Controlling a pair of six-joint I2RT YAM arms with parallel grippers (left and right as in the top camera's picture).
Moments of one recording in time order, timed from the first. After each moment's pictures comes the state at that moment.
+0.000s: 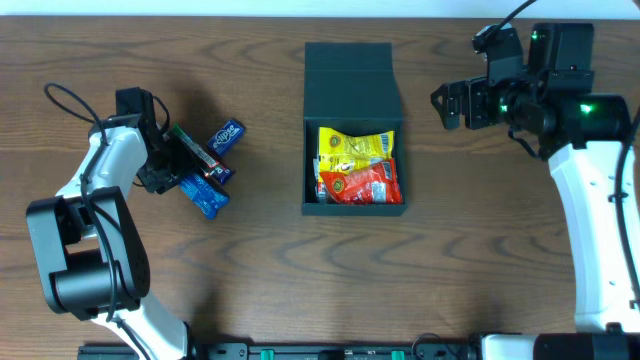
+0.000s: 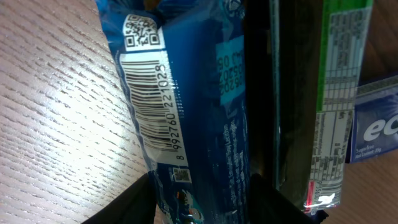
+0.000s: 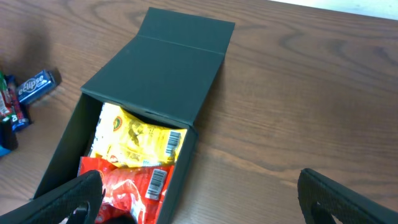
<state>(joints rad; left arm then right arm) 0.18 1.88 1.20 -0.76 0.15 -0.46 0.02 1.53 1.56 -0.92 -0.29 -0.12</state>
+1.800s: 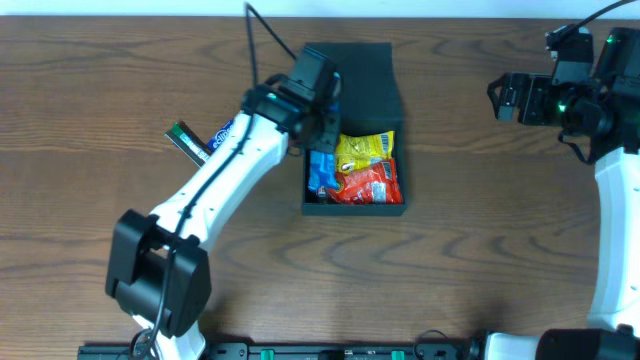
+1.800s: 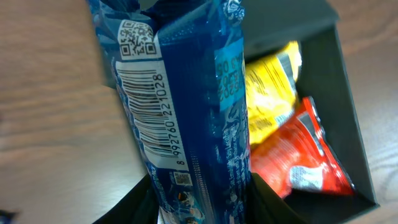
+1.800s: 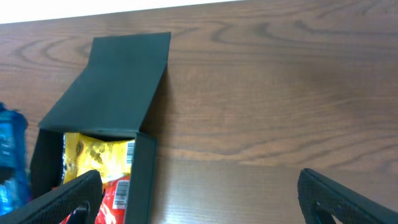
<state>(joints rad) -0.53 1.86 1.59 -0.85 0.12 -0.27 -0.21 1.51 1.56 -0.93 -0.33 -0.06</state>
